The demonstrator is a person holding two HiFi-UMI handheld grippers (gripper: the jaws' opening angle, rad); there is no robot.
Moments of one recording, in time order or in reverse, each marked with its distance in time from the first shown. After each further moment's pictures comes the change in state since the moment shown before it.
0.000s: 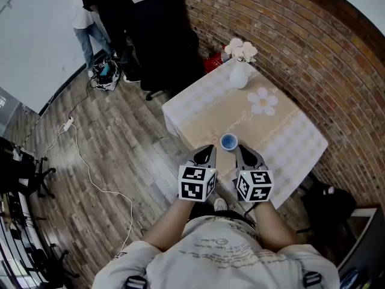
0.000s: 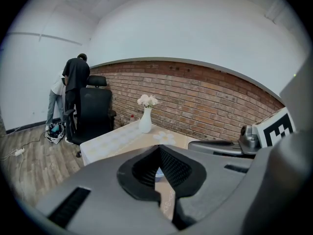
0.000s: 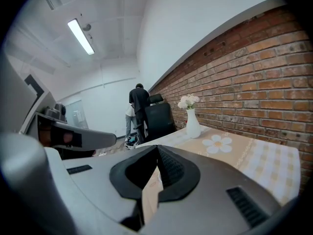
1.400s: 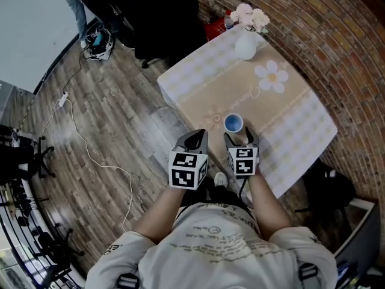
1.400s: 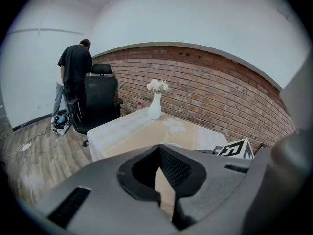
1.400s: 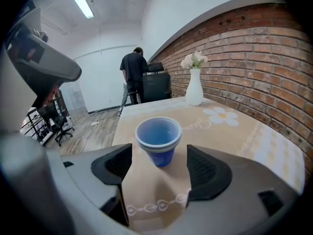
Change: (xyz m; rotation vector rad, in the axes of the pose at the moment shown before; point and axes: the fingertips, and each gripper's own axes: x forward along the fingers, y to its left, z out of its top) left arm 0.031 0.052 -0.042 -0.030 0.137 0.047; right arm 0.102 -0.037 -0.138 -0.135 0.304 -0.070
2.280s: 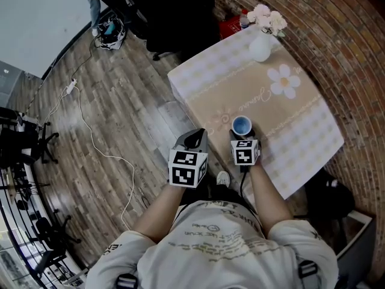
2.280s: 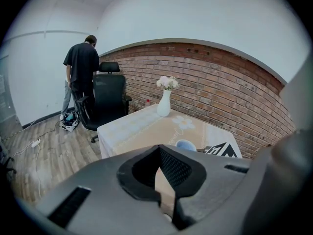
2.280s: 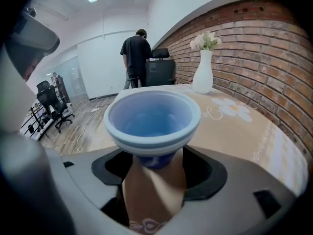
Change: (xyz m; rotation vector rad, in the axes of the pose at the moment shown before) left arm 0.000 0.029 -0.010 -0.030 0.034 0.085; right arm 0.059 -0.006 -0.027 -0.087 0.138 0.007
